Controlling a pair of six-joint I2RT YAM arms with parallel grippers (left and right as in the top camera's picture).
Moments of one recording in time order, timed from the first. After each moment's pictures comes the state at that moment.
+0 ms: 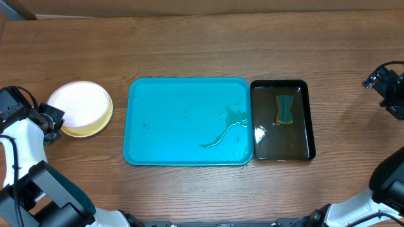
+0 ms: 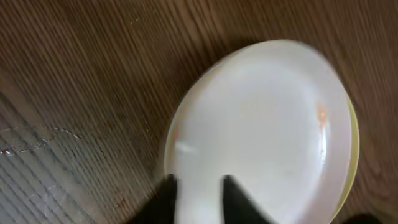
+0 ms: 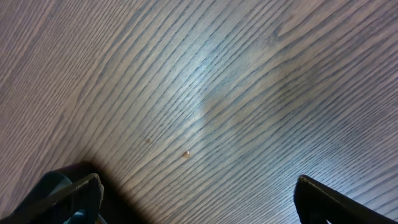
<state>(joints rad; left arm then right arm) 0.68 1.68 1.17 -0.62 0.06 -0.52 -0.55 1.84 1.55 -1.00 -0.15 0.28</state>
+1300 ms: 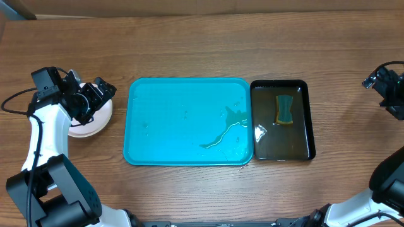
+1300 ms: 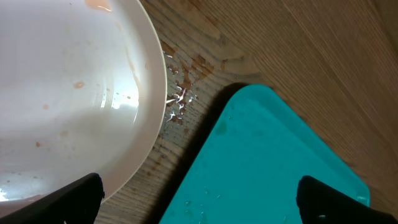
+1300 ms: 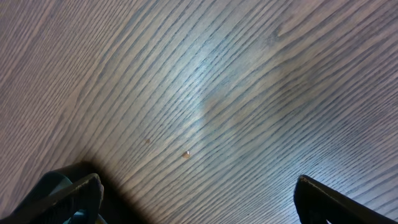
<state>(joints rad) 0.44 1.69 1.17 -0.60 0.42 -0.33 -0.55 1.84 1.55 -1.00 -0.15 0.28</state>
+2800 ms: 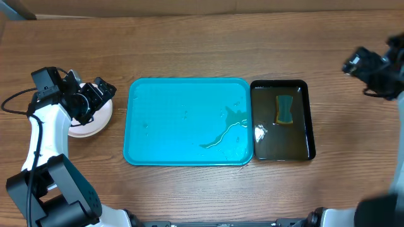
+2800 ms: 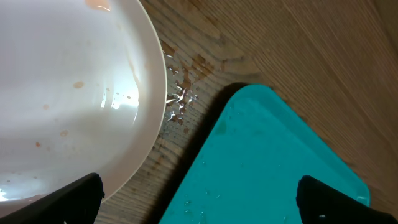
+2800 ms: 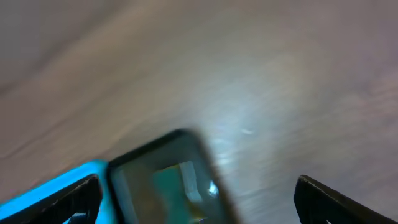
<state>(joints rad) 0.44 1.69 1.17 -0.60 0.42 -0.33 -0.26 1.51 1.55 -0.99 -0.15 0.28</state>
